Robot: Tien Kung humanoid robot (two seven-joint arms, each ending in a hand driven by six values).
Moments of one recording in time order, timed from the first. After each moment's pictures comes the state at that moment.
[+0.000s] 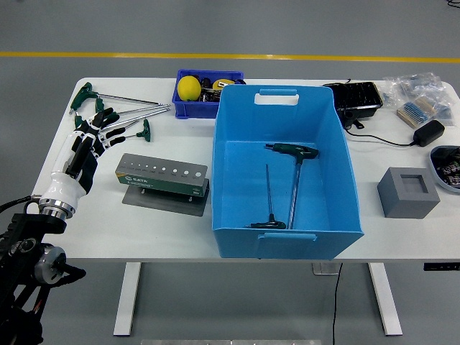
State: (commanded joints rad) left arm -0.08 0.10 -1.43 -1.37 1.07 0.01 -0.14; right arm 0.17 -0.21 0.30 0.24 0.03 -0.34 -0.09
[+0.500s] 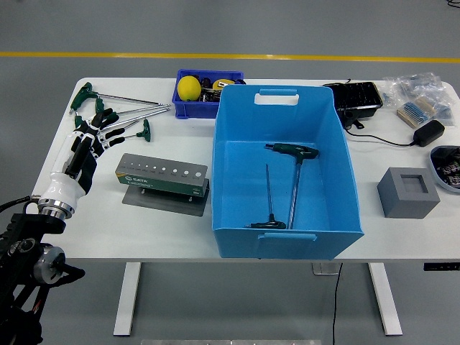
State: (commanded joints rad) left arm -0.08 0.10 -1.43 -1.37 1.07 0.00 -0.14; right arm 0.17 -0.21 0.30 0.24 0.03 -0.34 -0.09
